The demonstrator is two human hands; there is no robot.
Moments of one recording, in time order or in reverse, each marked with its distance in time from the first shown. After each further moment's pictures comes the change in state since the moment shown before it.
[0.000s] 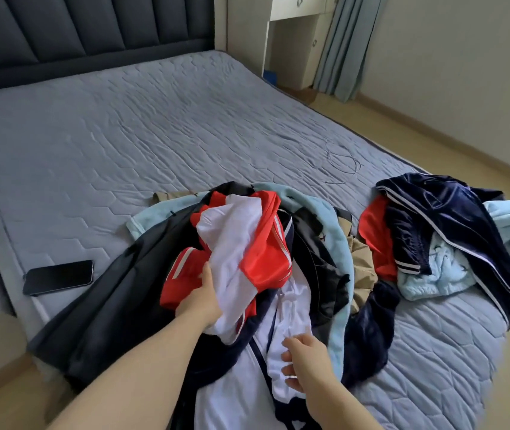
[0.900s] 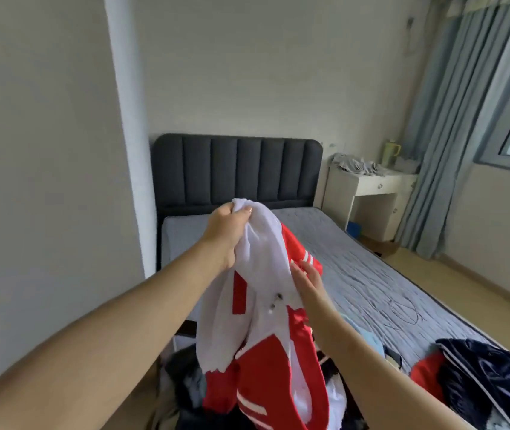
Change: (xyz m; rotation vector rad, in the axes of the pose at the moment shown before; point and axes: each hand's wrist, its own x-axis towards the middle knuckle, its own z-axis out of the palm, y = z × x) left_hand -0.442 0.025 -0.275 -1.354 0.719 0.402; right_hand -0.315 -0.140 -0.039 -0.064 -0.504 -0.864
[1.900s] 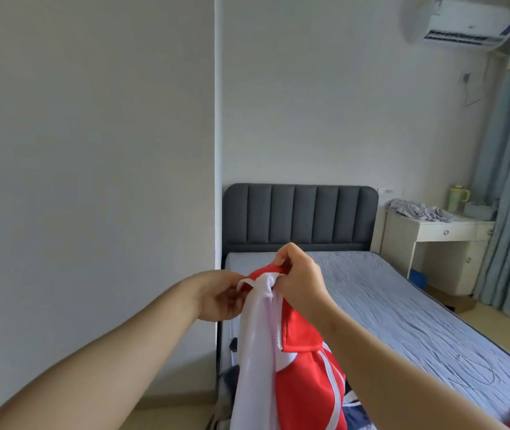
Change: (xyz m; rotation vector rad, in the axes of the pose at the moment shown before) left_hand -0.204 0.045 -0.110 -0.093 -0.119 -0.513; right_hand -0.148 -0.095 0.061 -0.347 -0.099 -0.677
